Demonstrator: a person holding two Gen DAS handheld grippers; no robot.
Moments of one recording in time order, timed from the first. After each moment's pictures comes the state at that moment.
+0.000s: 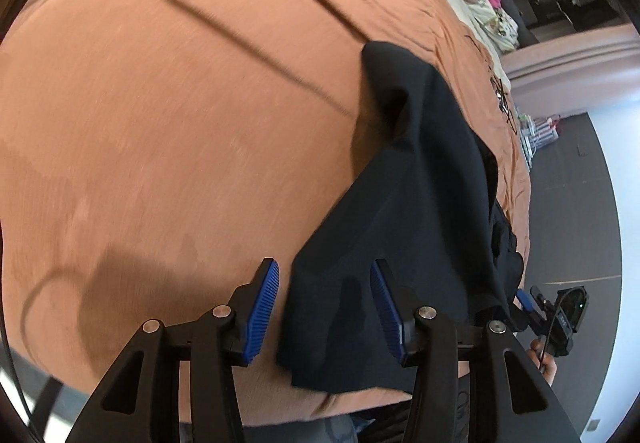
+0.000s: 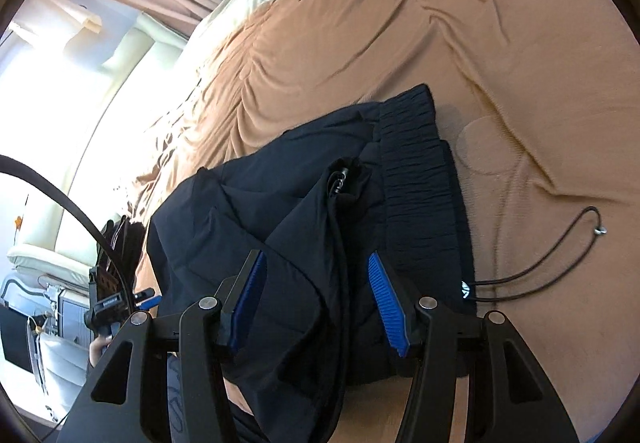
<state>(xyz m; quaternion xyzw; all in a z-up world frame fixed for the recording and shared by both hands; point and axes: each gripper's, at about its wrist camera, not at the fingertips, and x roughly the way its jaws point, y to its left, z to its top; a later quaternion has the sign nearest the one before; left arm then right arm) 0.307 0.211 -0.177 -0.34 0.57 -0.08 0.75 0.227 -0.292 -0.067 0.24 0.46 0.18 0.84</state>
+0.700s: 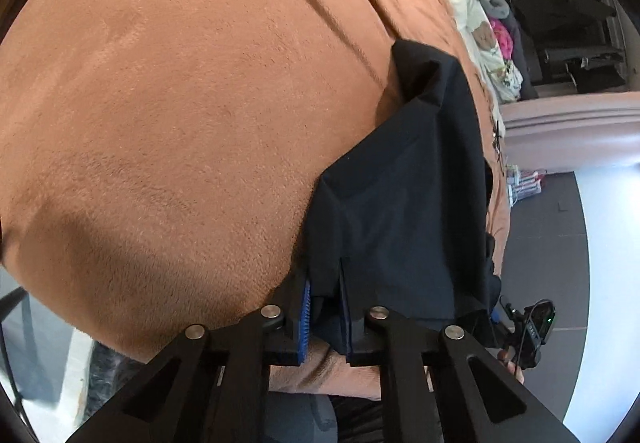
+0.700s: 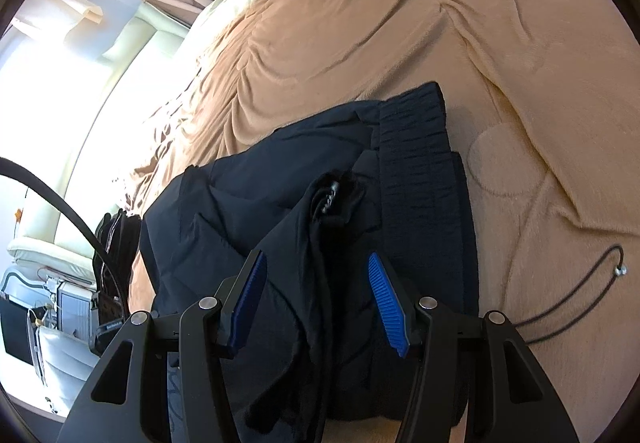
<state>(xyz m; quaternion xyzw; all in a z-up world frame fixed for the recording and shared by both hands) 0.247 0.211 -0.197 -0.44 0.51 -0.05 0.73 0.245 -0.296 -0.077 0.23 0.47 0.19 0.83</state>
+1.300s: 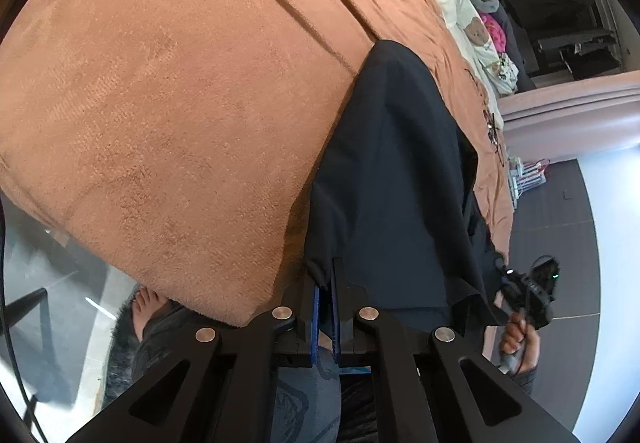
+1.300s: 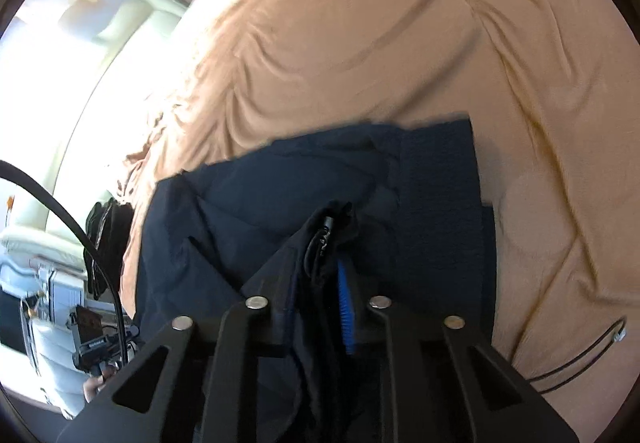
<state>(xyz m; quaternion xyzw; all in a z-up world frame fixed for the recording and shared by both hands) 0.215 0.204 -0.172 -0.41 0.51 -0.04 0.75 0.281 -0.273 -0.063 0.19 0.49 0.20 0.83</state>
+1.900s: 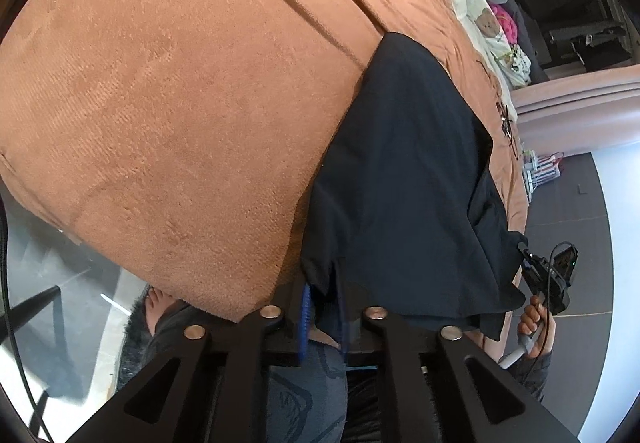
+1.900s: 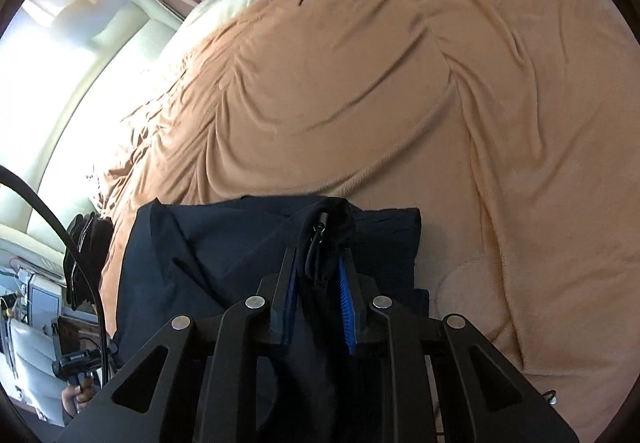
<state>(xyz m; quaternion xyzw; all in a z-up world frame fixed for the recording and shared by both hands) 0.224 0.197 -0.167 -0.39 0.54 -0.02 0.75 0.294 -0.296 -0.050 0.17 0.47 0.17 0.85</state>
